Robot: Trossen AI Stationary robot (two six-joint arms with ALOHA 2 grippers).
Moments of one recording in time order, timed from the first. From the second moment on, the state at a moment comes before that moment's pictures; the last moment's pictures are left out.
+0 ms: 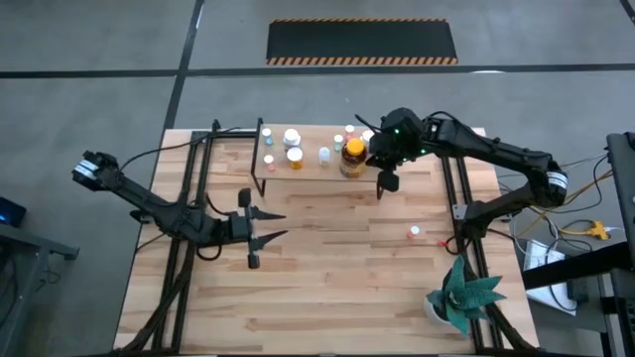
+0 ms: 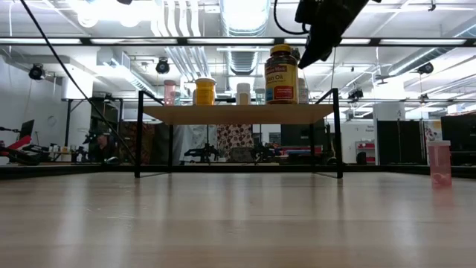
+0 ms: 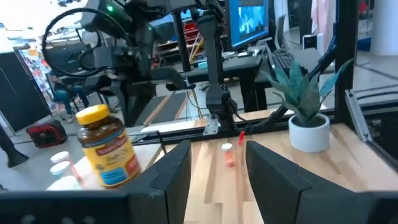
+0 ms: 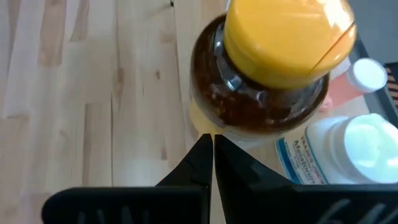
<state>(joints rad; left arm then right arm) -0.48 1.01 0.64 0.39 -0.65 0.19 -0.42 1.35 1.30 -0.81 -0.18 -0.28</state>
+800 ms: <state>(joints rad) -0.48 1.47 0.67 0.73 -0.60 -0.05 -0.06 1.07 0.85 -0.38 -0.18 -0.10</state>
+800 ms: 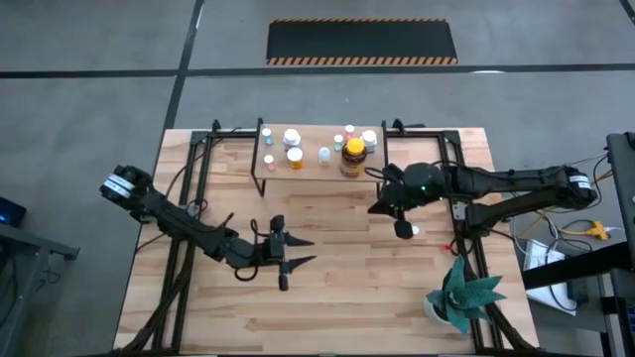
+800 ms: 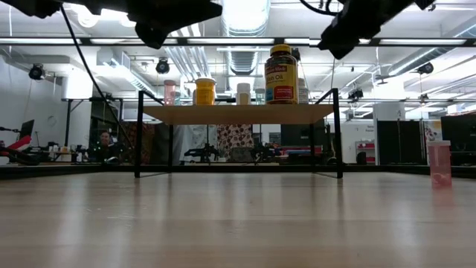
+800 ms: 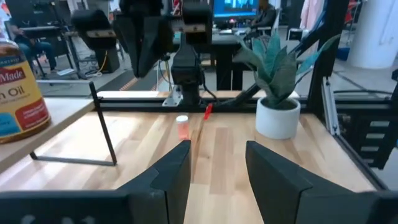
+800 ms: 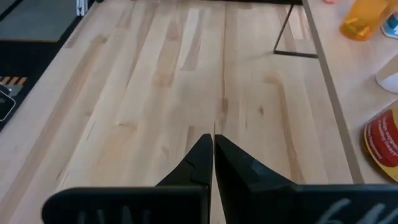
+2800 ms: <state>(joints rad) -0.46 1.44 0.67 0.80 -0.61 0.04 0.05 1.21 0.74 -1.00 -0.04 0.79</state>
